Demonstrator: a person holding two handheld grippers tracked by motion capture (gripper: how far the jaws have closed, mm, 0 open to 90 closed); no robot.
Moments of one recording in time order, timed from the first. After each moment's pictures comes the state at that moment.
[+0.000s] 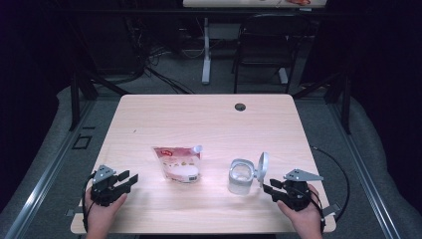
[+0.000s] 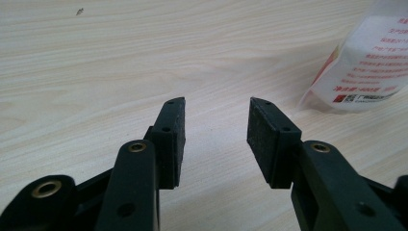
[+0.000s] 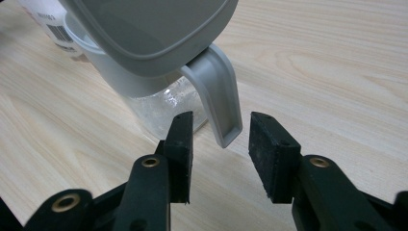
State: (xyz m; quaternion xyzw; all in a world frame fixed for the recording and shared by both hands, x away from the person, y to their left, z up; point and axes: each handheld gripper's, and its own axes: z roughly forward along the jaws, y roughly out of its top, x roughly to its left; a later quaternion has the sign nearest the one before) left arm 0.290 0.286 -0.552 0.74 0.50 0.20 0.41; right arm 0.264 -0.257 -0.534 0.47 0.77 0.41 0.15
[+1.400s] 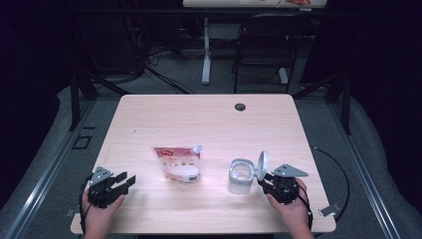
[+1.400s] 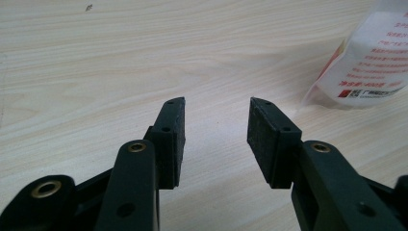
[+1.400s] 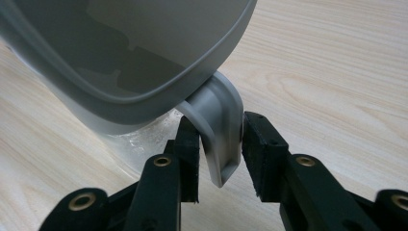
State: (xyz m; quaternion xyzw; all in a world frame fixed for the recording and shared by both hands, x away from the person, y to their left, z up) left arm 0.285 0.292 -0.553 0.73 0.50 0.20 0.41; right arm 0.284 -0.233 -0.543 0.47 0.77 0.39 0.21
